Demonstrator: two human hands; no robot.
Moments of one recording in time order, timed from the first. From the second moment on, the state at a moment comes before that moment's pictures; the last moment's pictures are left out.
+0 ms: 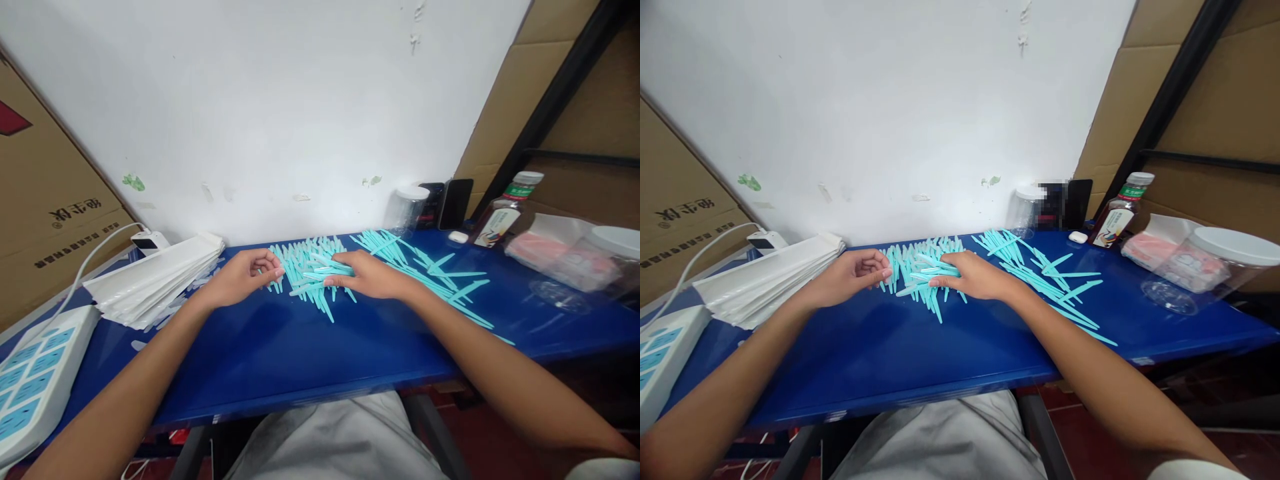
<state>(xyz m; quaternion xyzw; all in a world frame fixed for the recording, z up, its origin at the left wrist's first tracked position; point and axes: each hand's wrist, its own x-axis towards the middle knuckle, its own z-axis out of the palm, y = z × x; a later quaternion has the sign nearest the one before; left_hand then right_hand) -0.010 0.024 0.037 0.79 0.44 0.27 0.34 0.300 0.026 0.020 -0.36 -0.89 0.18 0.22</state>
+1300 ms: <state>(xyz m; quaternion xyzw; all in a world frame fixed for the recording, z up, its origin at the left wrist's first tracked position) 0.018 0.020 0.006 0.72 0.44 0.40 0.37 0.298 0.025 0.021 -0.35 -0.89 0.21 0.22</state>
